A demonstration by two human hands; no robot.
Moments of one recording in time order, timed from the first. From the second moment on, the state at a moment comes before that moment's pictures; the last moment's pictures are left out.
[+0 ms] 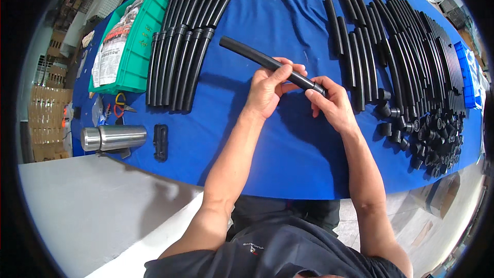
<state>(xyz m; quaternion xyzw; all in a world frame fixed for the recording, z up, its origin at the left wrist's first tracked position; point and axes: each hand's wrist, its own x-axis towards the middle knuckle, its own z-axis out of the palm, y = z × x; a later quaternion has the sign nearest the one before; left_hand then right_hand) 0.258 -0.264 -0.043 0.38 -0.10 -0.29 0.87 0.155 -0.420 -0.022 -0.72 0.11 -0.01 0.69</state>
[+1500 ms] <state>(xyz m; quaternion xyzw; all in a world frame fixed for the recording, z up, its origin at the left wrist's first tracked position) 0.252 -0.265 -0.040 0.40 -0.03 -0.22 0.89 0.156 -0.405 -0.025 -0.90 0.00 -0.20 0.38</state>
